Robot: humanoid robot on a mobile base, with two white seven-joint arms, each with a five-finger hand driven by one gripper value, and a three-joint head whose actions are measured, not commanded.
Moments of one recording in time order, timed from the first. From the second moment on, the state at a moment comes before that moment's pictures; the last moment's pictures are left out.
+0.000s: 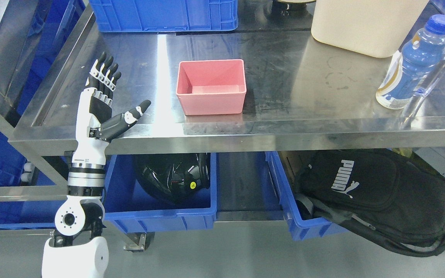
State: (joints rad) left arm -0.43 0.00 0.07 -1.59 0.15 -0.22 -0.20; right arm 0.00 0.00 0.00 0.00 0.00 0.02 -0.04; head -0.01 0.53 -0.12
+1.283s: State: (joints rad) left arm -0.96 0.16 -0.13 -1.46 -0.18 0.03 -0.99; right arm 0.00 0.00 0.00 0.00 0.00 0.02 -0.04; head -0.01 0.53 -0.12
